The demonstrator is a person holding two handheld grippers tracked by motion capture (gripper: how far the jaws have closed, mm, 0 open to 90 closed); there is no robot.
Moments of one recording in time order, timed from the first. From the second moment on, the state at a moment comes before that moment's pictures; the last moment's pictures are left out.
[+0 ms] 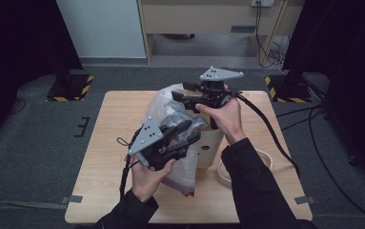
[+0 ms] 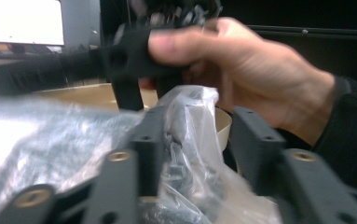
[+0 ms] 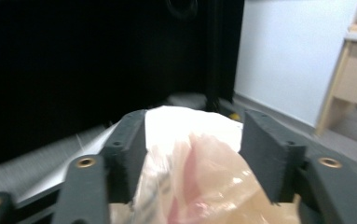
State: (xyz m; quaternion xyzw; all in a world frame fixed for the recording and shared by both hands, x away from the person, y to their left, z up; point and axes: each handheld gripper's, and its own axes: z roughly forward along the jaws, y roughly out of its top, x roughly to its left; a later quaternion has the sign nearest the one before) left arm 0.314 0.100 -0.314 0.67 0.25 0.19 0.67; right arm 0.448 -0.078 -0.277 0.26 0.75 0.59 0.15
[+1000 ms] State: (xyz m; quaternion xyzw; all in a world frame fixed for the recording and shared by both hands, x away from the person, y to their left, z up) left arm 0.333 0.207 -0.335 0.62 0.37 0.28 0.64; right arm 0.439 -0.104 -0.251 0.28 0.69 0.65 0.19
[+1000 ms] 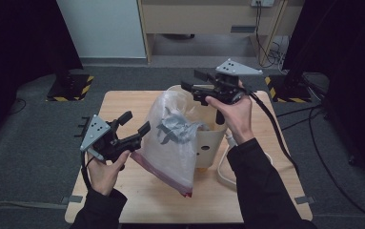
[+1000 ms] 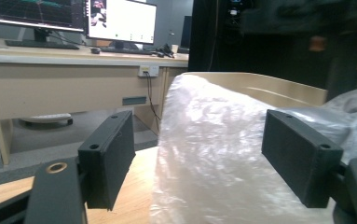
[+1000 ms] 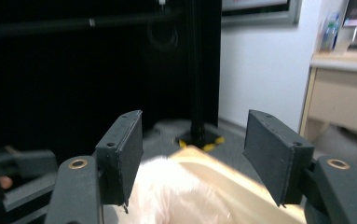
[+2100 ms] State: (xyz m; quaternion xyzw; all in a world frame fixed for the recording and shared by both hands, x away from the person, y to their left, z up) left arm 0.346 0.211 -0.356 0.63 0.37 0.24 0.64; right arm 0.358 -0.160 -0.278 0.23 0.68 0.67 0.17
